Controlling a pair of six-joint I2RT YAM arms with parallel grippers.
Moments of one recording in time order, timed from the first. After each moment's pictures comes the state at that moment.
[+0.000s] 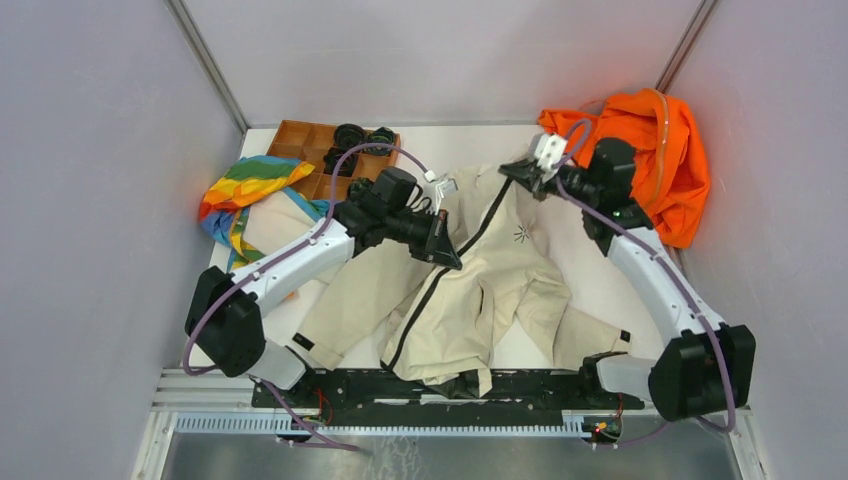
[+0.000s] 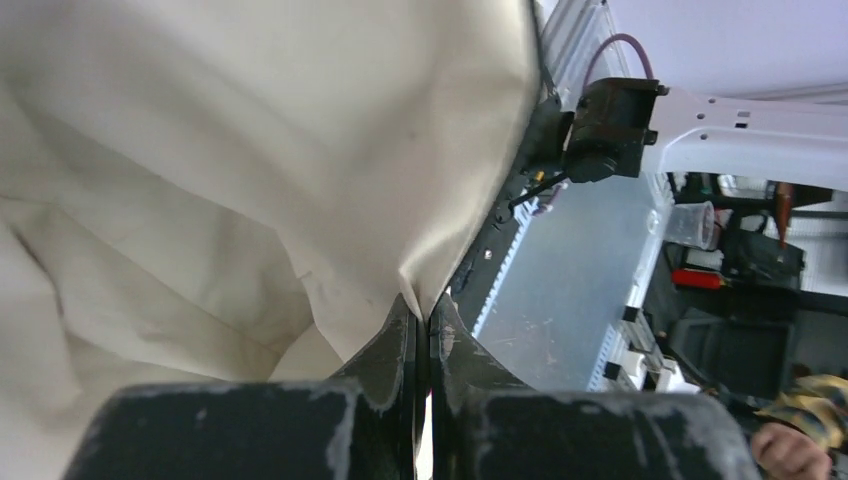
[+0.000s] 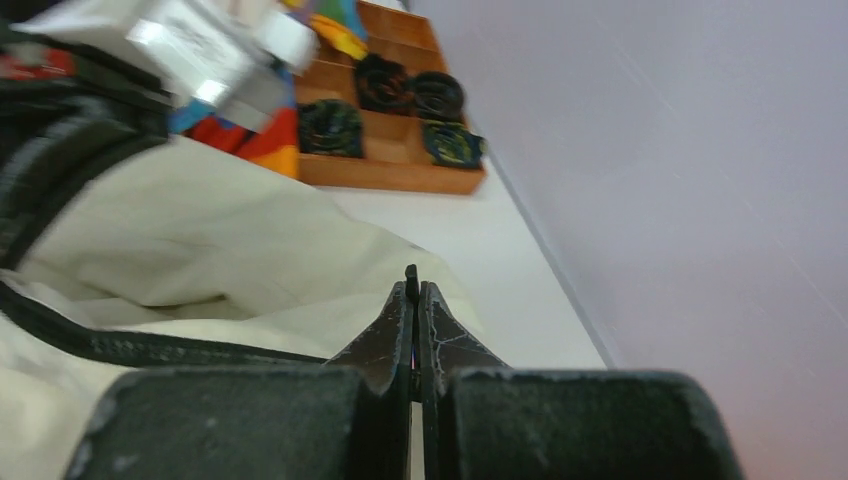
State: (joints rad) left arm -0.69 1.49 1.18 -0.43 0.69 -0.42; right arm 0.13 1.28 1.04 0.13 -0.91 -0.49
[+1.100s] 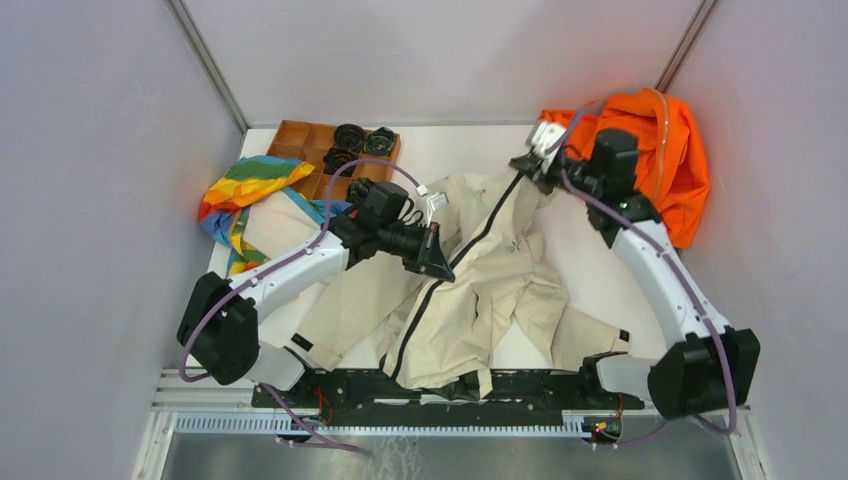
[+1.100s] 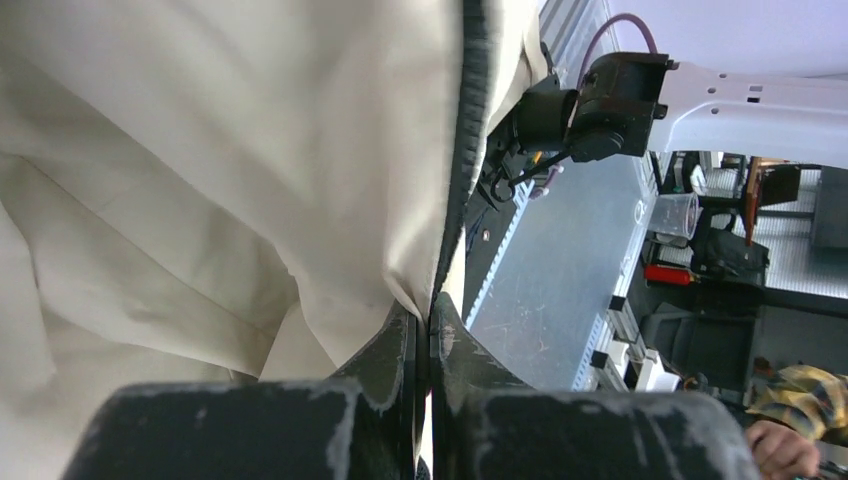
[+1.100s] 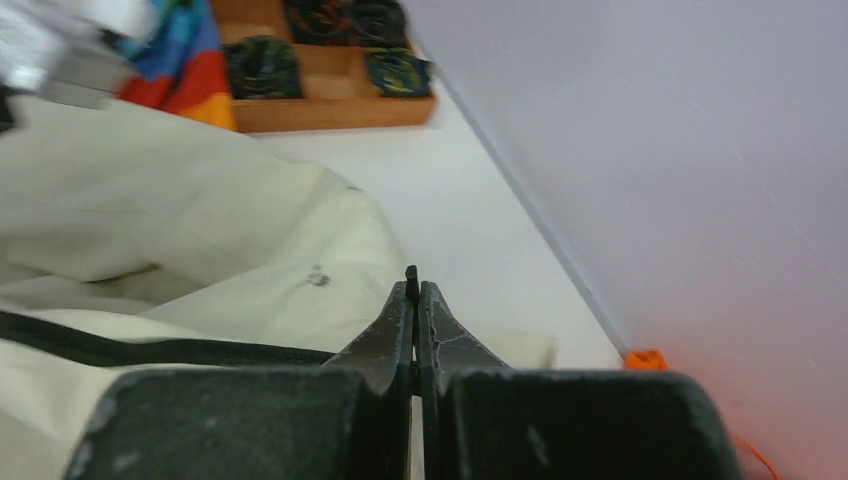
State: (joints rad) left arm -0.67 1.44 1.03 -0.33 0.75 -0.45; right arm 0.12 1.31 1.18 -0.11 -0.75 -0.57
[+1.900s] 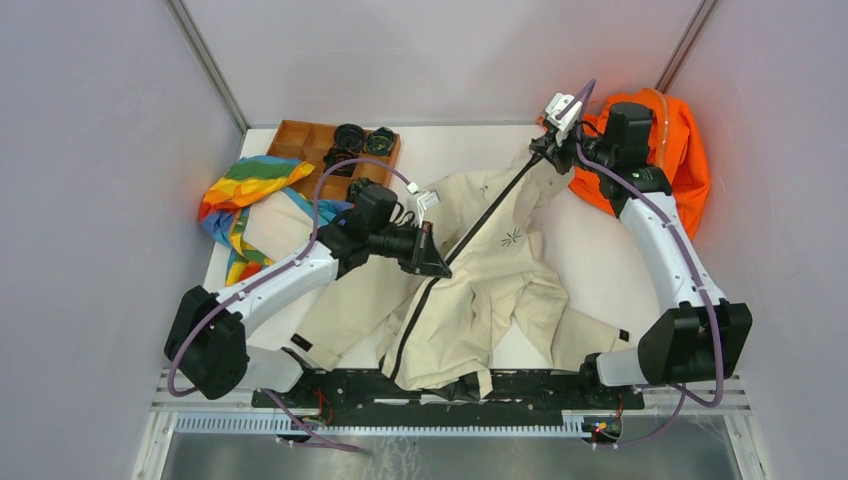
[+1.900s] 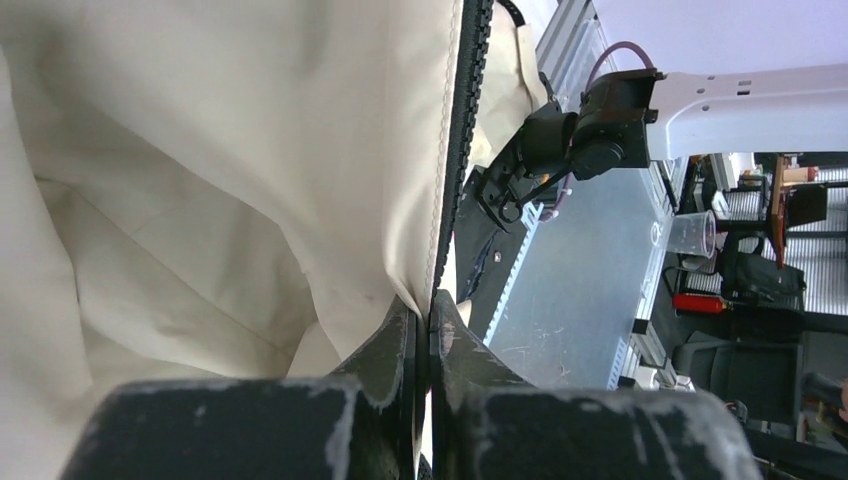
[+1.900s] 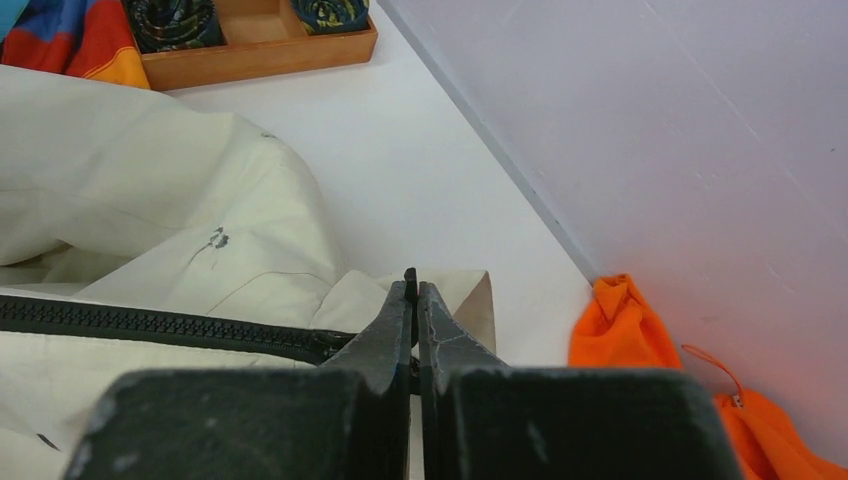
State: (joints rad) left arm -0.66 1.36 0.95 -0.25 0.73 -0.45; right arm 0.06 1.40 1.32 -0.26 -0.68 -0.60
